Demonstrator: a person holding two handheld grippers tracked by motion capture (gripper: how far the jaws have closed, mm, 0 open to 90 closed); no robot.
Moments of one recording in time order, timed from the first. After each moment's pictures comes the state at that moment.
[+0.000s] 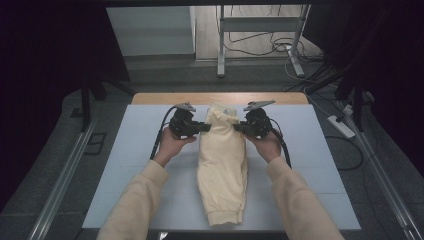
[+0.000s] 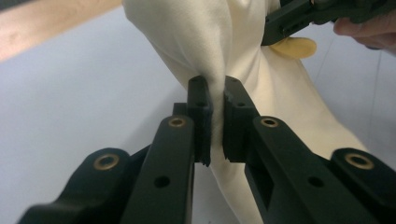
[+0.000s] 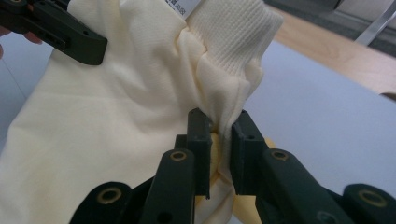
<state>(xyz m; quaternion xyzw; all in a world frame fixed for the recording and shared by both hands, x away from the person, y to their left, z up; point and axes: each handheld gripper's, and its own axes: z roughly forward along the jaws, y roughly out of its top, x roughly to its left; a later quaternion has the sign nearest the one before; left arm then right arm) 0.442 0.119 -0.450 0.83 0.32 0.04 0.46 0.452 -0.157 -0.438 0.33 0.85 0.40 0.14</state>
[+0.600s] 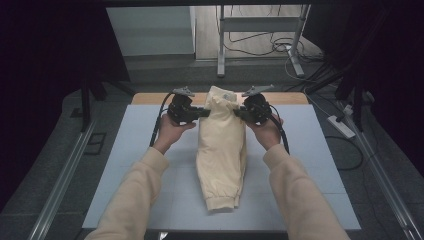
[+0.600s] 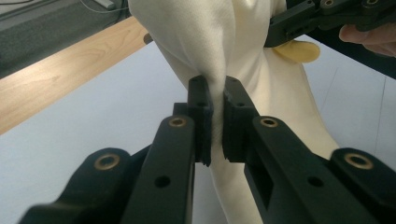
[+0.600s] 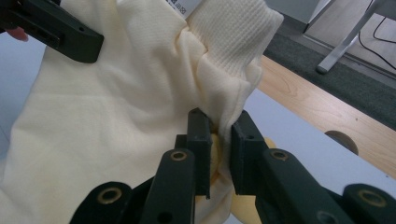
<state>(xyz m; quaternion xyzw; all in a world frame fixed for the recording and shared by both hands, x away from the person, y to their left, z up) 0.461 0.124 -0.419 0.82 0.33 0.06 0.46 0.467 -0.145 -0.402 0.32 0.84 0.39 0.19</state>
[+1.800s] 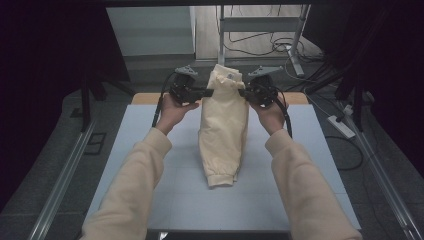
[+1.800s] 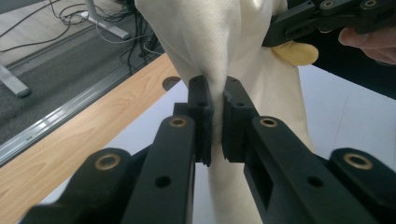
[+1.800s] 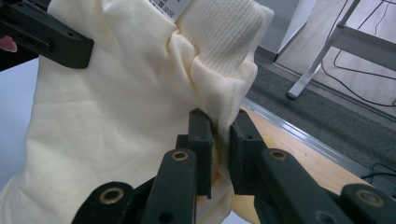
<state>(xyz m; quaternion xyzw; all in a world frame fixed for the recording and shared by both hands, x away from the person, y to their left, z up) 0.487 0.118 -0.368 0.82 0.31 0.11 0.47 0.488 -0.152 -0.356 0.32 0.81 0.42 0.24</state>
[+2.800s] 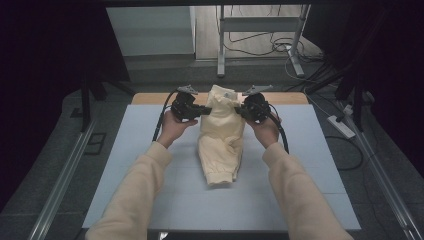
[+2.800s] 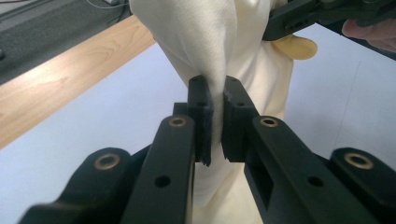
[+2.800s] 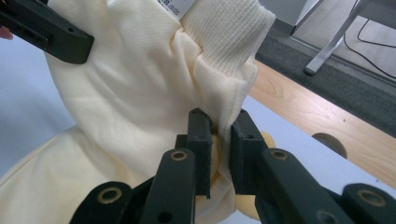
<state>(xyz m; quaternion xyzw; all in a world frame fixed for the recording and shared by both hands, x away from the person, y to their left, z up) 0.483 0.120 -0.430 0.83 0.32 0.07 0.45 0.487 -0.148 -0.418 0.32 0.83 0.39 0.21</state>
